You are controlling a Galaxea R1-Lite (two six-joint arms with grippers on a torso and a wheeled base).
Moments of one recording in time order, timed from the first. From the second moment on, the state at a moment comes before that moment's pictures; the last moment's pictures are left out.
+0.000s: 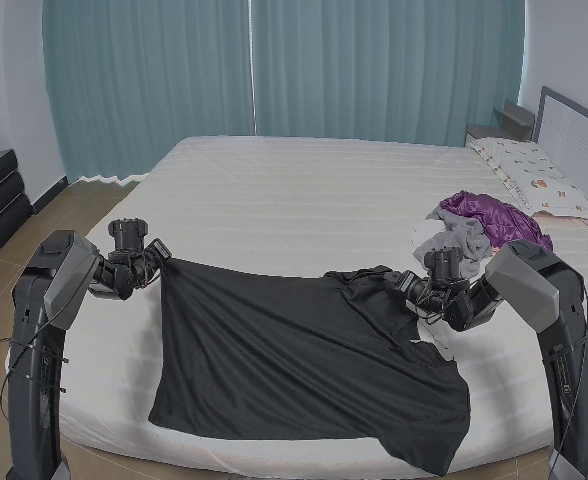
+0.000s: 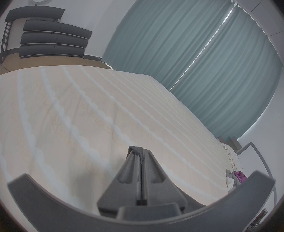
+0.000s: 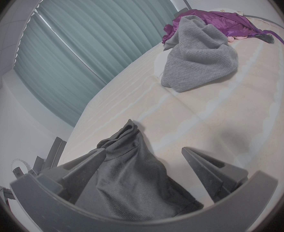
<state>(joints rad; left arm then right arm) 0.03 2.65 -1.71 -0.52 0.03 -0.69 0.21 2.65 -1.43 -0.69 0.00 0.72</state>
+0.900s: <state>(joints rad) 0.04 2.62 -1.63 -0.52 0.03 -0.69 0.23 2.73 -1.52 -0.68 -0.04 0.74</state>
